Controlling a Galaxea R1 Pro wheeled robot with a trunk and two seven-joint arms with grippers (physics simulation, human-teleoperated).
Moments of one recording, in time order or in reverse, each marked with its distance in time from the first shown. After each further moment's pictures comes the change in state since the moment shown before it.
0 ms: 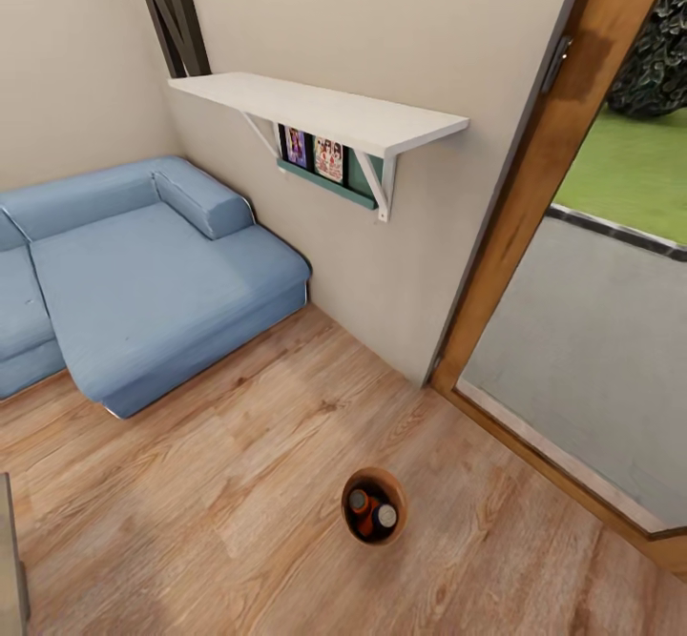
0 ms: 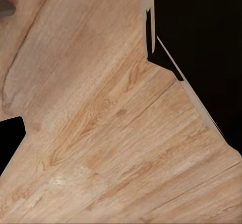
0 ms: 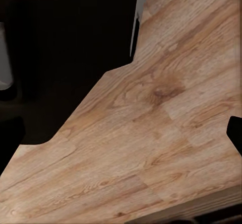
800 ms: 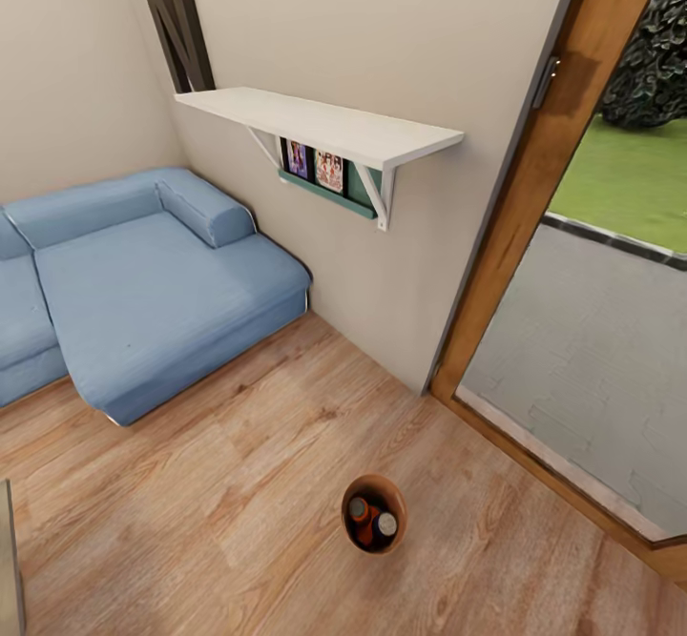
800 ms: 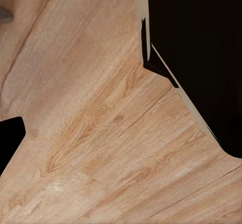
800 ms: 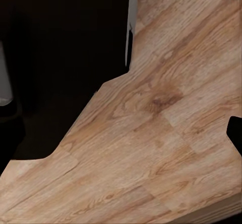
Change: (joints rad) left arm 0.000 -0.009 0.000 0.001 -0.005 0.003 -0.001; right arm 0.026 -0.001 -0.075 0.000 0.006 -0.050 0.000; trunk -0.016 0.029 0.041
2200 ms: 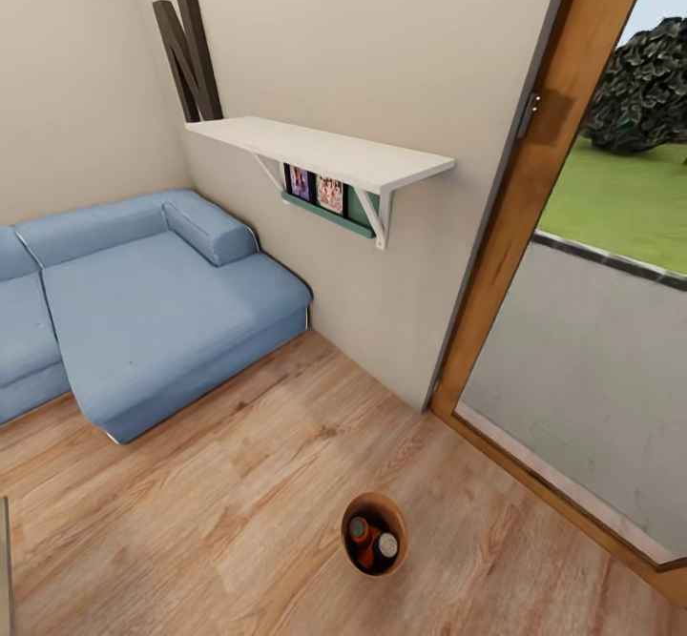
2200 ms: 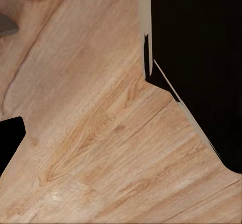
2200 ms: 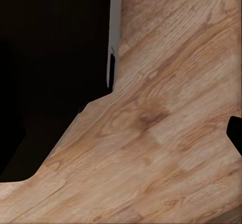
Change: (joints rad) left arm -0.001 0.001 0.003 -0.002 0.006 0.029 0.001; right arm 0.018 -0.028 -0.003 -0.008 0.000 -0.035 0.000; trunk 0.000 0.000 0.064
